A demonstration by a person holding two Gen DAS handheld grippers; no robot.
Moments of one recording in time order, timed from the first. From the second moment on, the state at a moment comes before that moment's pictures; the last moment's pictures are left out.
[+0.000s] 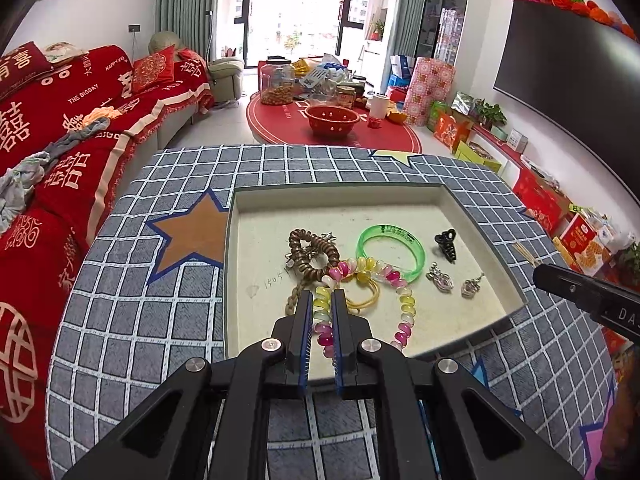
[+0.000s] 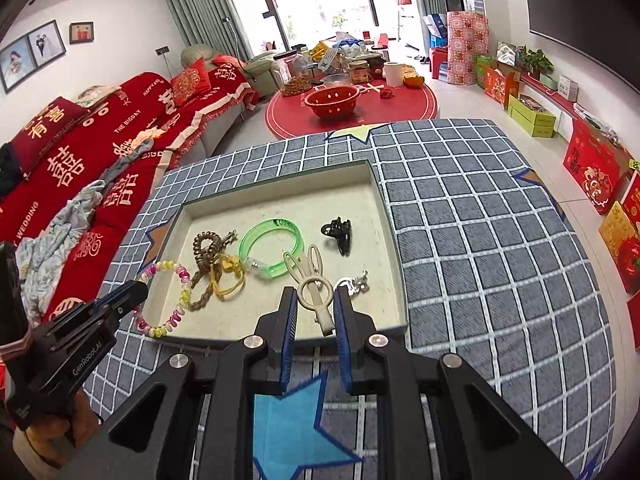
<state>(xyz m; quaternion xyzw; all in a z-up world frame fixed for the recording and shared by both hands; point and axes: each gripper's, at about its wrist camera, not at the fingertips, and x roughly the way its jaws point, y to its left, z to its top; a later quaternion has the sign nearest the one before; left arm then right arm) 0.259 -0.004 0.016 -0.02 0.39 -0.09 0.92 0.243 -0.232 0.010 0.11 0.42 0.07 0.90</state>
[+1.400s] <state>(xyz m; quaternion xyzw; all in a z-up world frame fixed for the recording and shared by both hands) 0.308 -0.024 -0.038 0.04 0.44 -0.04 0.89 0.320 -0.224 -0.063 0.10 0.50 0.05 0.86</state>
